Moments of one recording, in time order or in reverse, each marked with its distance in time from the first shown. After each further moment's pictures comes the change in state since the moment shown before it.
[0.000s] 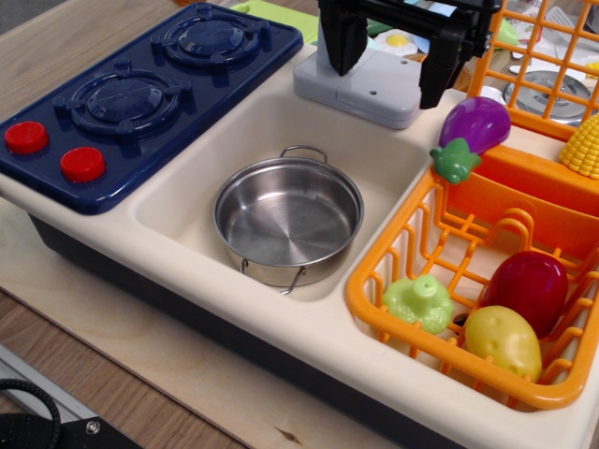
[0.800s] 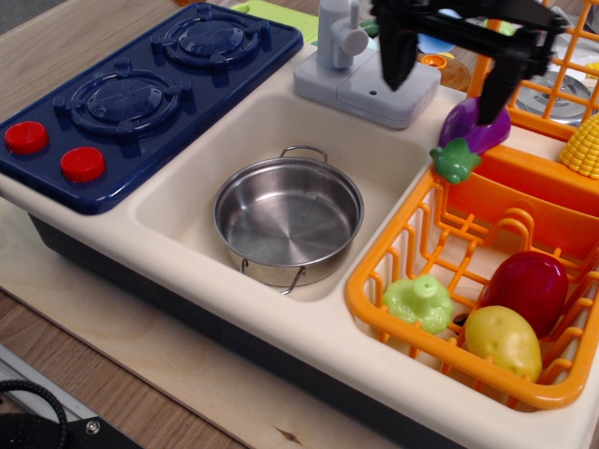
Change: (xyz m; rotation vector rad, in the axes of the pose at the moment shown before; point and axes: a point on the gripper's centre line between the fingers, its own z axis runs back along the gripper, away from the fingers) arm 0.014 -0.032 -0.007 0.012 0.036 0.020
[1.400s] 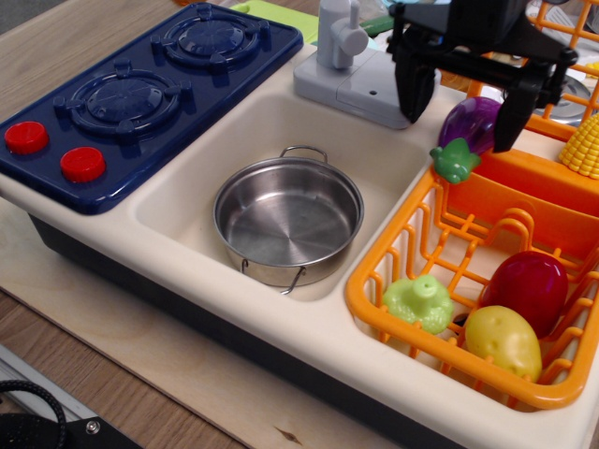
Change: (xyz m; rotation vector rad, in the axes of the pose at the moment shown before) arm 0.001 -0.005 -0.028 -0.061 -0.024 0.027
